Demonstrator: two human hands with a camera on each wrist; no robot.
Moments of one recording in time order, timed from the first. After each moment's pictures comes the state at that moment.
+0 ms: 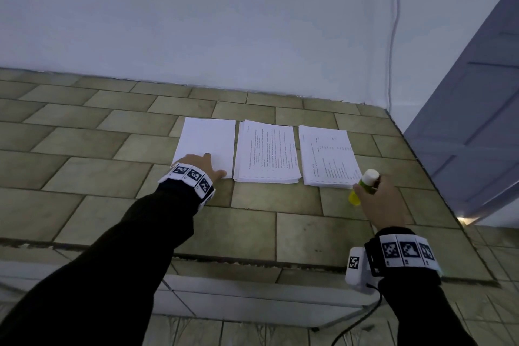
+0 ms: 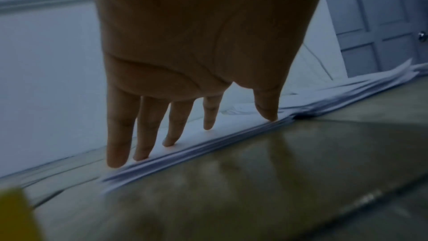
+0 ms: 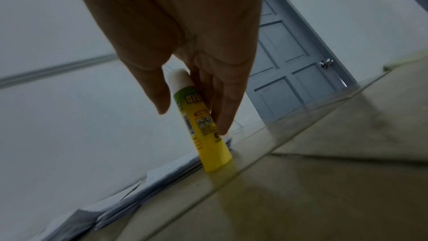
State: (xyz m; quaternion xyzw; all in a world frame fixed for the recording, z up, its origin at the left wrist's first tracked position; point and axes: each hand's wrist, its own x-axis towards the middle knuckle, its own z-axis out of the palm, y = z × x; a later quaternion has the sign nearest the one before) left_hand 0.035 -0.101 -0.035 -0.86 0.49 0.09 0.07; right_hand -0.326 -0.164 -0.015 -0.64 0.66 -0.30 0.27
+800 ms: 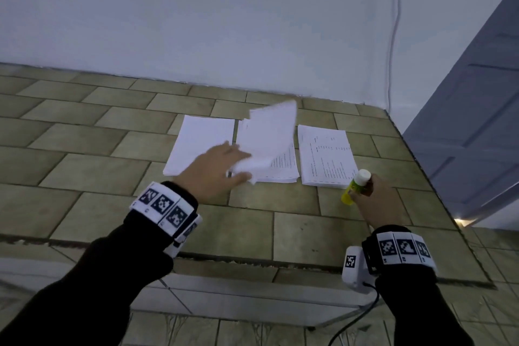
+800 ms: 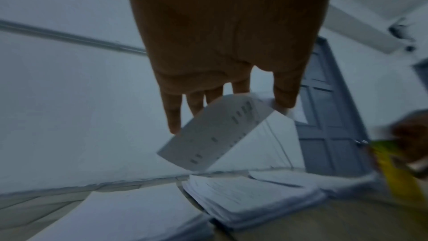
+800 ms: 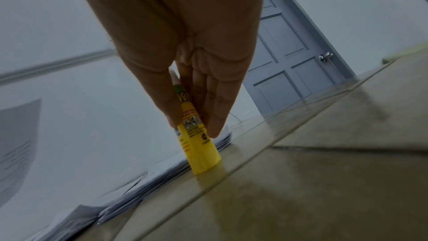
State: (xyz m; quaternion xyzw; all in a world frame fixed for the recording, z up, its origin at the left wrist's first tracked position) left_hand -0.017 -0.051 0.019 -0.70 0.68 0.14 -0.18; right_hand -0.330 -0.171 -0.019 -0.69 0.64 -0.25 0.23
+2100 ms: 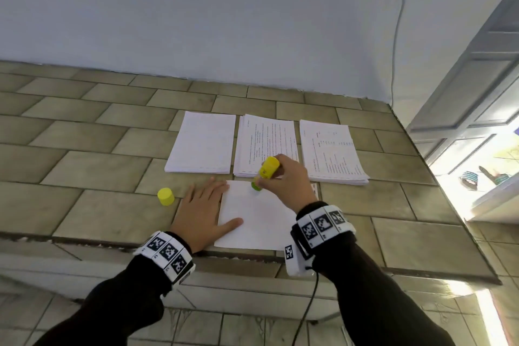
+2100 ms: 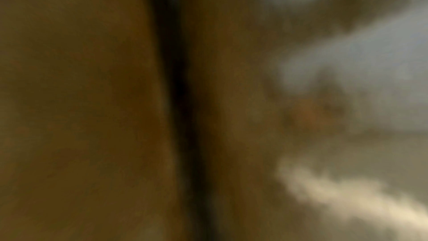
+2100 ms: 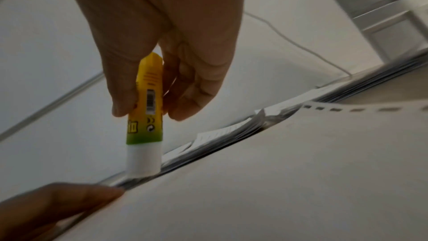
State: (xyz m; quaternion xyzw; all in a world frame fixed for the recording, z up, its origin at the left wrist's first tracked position) left_hand -0.018 -0.004 -0.081 -0.75 0.65 0.07 -0.09; right_hand -0.193 -0.130 -0.017 -0.76 0.42 -0.27 0.41
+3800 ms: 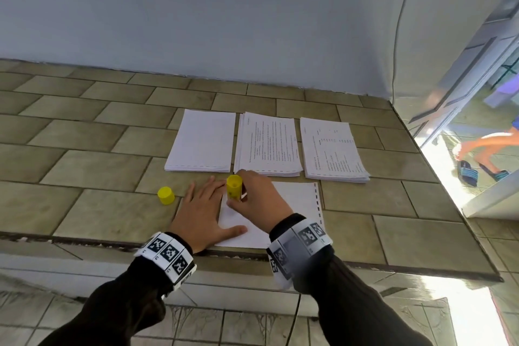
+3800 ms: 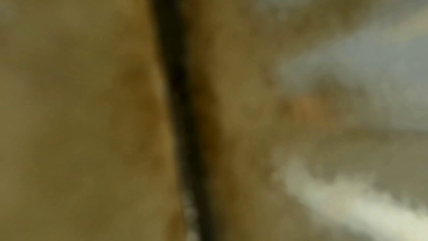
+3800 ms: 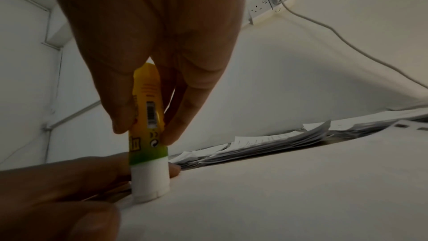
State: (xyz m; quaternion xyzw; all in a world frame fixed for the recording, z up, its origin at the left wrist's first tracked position) left_hand -0.016 -0.004 -0.084 -0.74 0.67 0.06 -0.08; right_hand -0.160 -0.084 -0.017 -0.88 0.32 -0.17 0.30
